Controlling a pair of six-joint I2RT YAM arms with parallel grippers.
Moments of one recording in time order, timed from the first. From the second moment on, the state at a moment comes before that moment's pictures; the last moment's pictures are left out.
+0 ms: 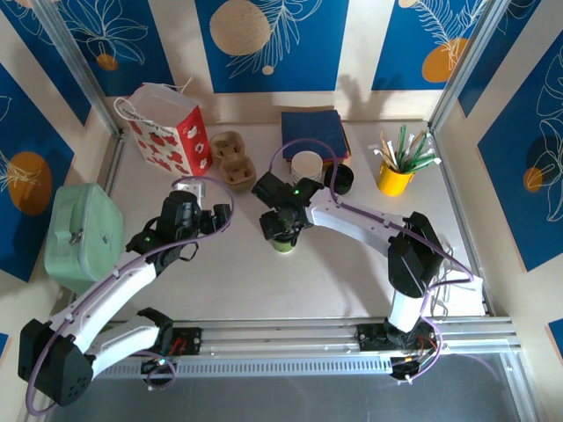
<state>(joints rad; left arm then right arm) -0.47 0.98 0.72 -0.35 -0.13 -0.42 0.89 1.77 1.49 -1.00 0.18 0.52</state>
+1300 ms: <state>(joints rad) -0.47 0.91 0.67 -0.36 -0.13 -0.44 0.30 1.59 1.32 -0.99 0.21 0.39</state>
